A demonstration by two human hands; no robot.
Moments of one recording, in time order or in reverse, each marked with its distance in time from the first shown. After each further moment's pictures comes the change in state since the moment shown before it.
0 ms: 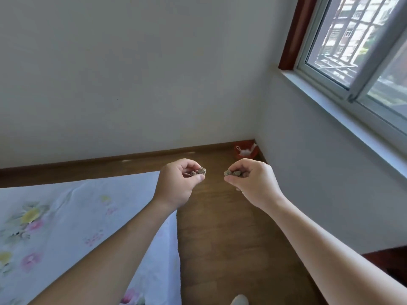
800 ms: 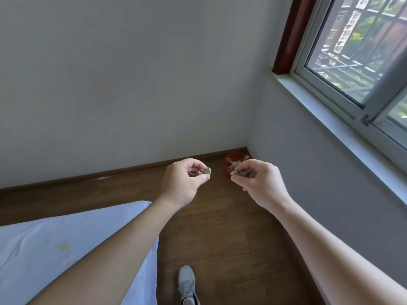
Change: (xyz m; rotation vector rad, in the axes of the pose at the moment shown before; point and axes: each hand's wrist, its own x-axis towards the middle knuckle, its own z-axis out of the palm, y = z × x) left_hand 0.277 -0.001 0.124 -0.011 -0.084 -0.053; right_hand 0.267 0.092 -0.055 -0.026 0.052 0.067
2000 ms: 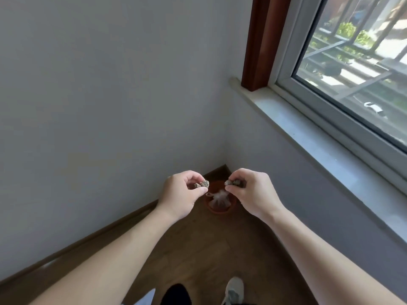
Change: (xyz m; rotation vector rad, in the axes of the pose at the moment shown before) left_hand 0.507 -0.018 0.196 0.137 -0.354 0.009; right_hand 0.469 0.175 -0.024 -0.122 0.091 0.187
